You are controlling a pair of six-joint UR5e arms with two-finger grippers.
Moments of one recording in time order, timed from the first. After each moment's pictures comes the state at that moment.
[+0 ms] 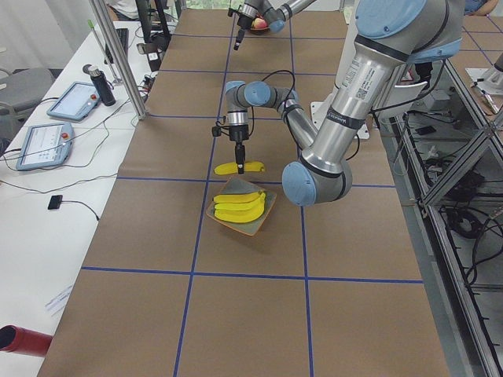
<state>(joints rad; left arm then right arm) -0.68 -2.09 -1.77 -0.81 -1.65 -0.88 0.90 -1.49 1.72 -0.52 2.04 1.21</state>
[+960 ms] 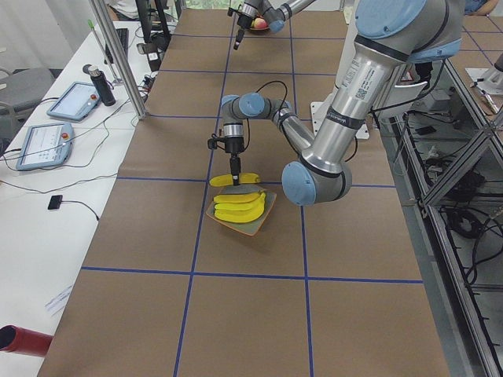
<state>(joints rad) -0.68 -2.10 -1.67 -0.82 -1.58 -0.88 0.91 -1.49 1.72 -0.52 2.05 1.21</state>
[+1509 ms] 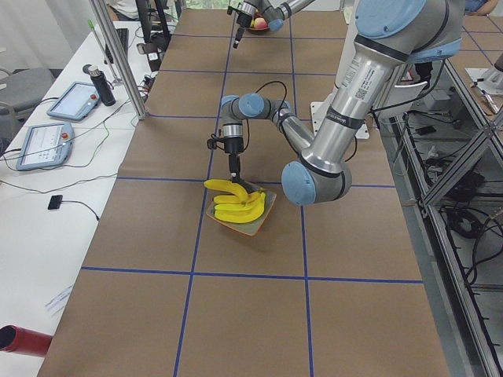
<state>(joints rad) -0.68 -2.10 -1.67 -0.82 -1.57 -0.87 0.93 -1.50 1.72 -0.52 2.06 1.21</state>
